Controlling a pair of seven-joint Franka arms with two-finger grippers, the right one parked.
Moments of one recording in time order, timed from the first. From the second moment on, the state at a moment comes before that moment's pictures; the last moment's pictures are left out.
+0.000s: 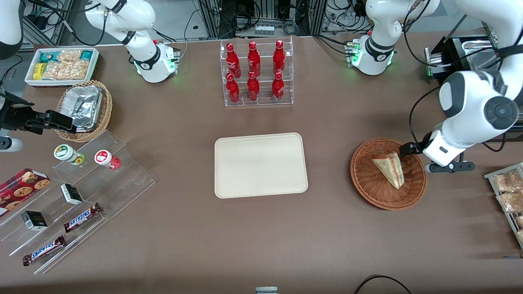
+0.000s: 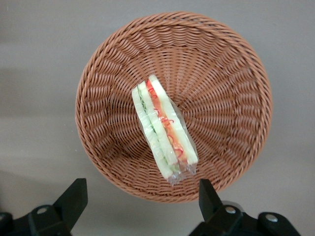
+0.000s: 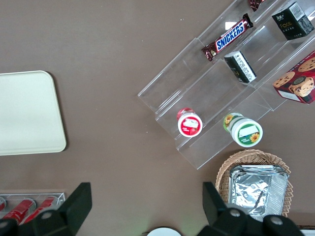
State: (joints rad) arm 0.03 0.15 -0.05 -2.05 0.01 2.10 -0.14
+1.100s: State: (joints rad) arm -0.03 0.25 -0.06 -2.10 0.01 2.28 -0.63
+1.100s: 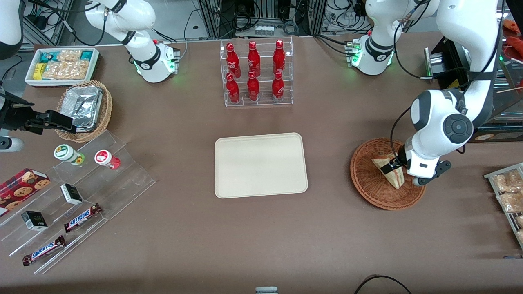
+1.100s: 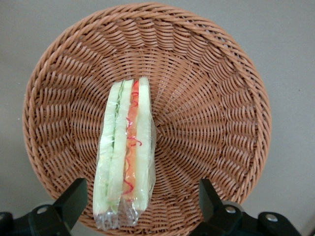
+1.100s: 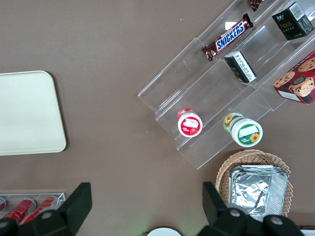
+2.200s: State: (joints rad) arm -0.03 0.32 -0.05 -2.18 0.01 2.41 -0.63
